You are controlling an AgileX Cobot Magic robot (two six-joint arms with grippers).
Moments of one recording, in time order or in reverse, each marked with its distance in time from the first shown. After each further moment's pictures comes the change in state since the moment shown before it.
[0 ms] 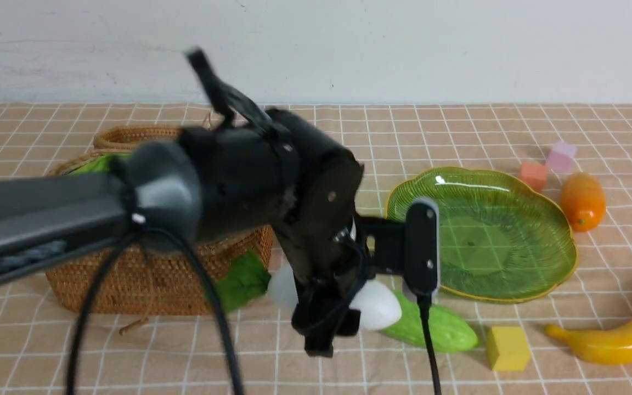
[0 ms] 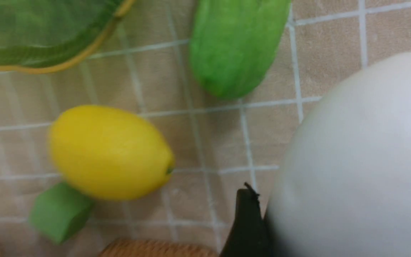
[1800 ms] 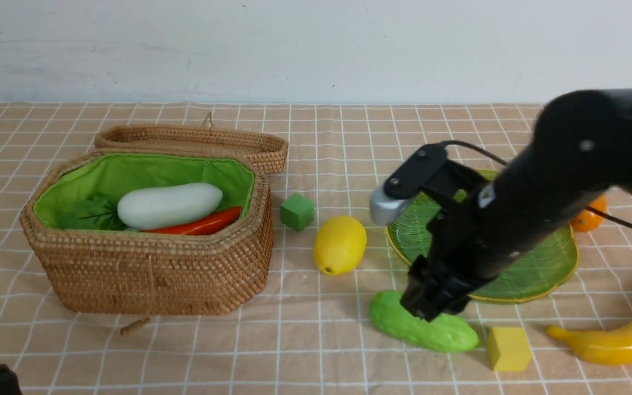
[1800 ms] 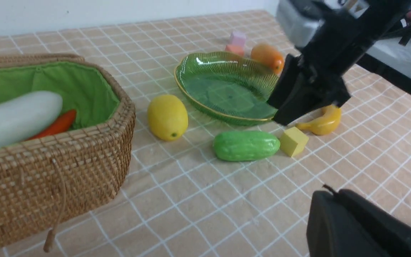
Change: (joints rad) right arm 0.193 1.275 -0.247 -0.052 -0.420 -0.420; left arm 0.039 -1.480 0.887 -0.105 -0.301 -1.080
